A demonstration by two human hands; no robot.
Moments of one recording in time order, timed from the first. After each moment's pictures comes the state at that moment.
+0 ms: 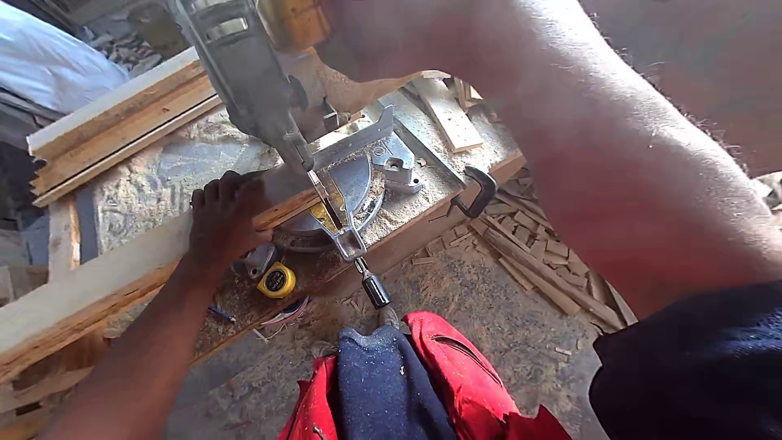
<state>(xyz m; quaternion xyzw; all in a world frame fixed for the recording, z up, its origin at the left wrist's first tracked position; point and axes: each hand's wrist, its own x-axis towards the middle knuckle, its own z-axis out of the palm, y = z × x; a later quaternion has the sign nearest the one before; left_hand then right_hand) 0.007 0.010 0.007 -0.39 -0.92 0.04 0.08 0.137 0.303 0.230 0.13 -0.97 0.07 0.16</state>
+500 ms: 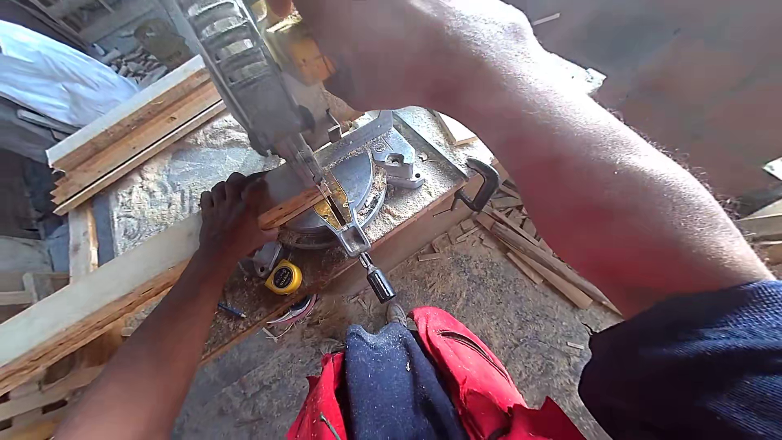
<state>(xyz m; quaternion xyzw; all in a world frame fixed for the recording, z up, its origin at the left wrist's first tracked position) 0.006 0.008 0.003 -0.38 -0.92 0.07 0.08 0.154 0.296 0.222 0.11 -0.98 0.01 0.15</state>
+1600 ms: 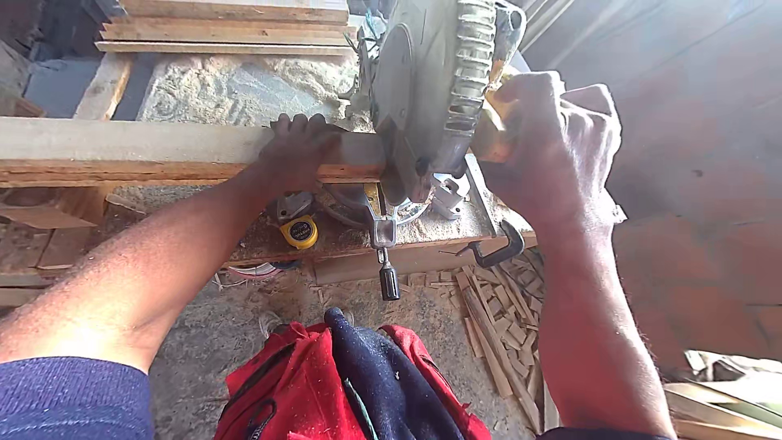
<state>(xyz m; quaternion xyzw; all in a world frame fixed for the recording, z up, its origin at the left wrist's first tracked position) 0.000 0.002 0.003 -0.40 -0.92 0.05 0.06 0.194 0.276 0.155 0.07 -0.94 -0.07 0.32</state>
